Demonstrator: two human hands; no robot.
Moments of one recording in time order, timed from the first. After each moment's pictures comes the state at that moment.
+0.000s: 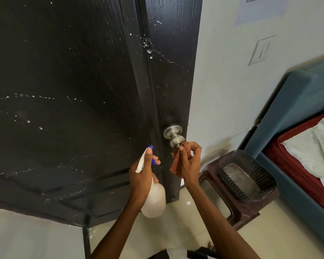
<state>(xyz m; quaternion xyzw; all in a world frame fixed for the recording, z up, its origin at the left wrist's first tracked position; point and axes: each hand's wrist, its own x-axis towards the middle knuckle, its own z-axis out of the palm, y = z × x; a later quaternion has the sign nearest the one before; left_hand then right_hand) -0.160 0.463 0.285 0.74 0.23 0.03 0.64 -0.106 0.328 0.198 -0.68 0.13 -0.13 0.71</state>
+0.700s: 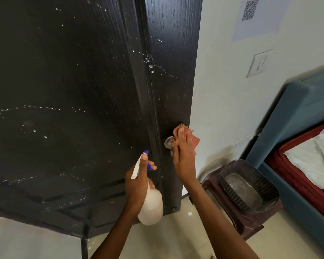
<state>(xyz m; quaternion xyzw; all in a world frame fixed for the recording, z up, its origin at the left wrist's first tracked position) -0.159 0.467 0.307 0.70 0.26 0.05 0.66 -0.067 0.335 0.226 -0.83 -0.06 -0.22 0.51</state>
